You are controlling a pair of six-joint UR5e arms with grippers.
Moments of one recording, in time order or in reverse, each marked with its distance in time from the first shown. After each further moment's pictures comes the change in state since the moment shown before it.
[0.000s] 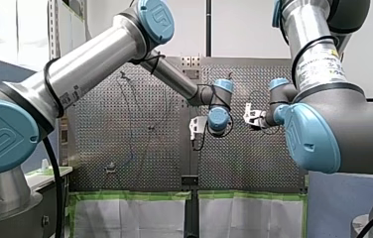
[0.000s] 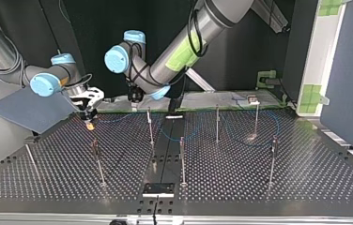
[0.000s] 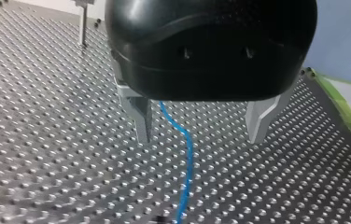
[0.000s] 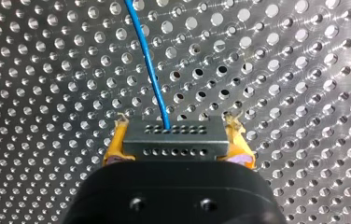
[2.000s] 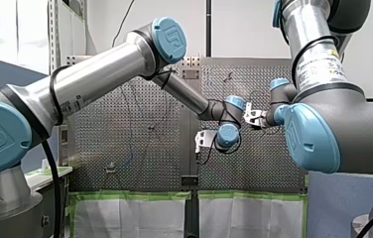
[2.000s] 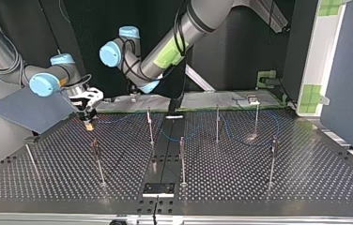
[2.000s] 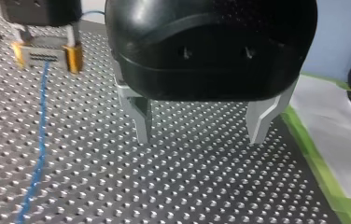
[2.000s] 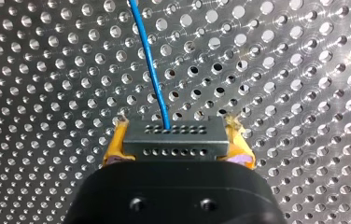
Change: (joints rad) left arm -0.057 -0.131 0.091 -0.040 -0.101 0.038; right arm -0.005 0.000 0.000 -0.010 -0.005 0.001
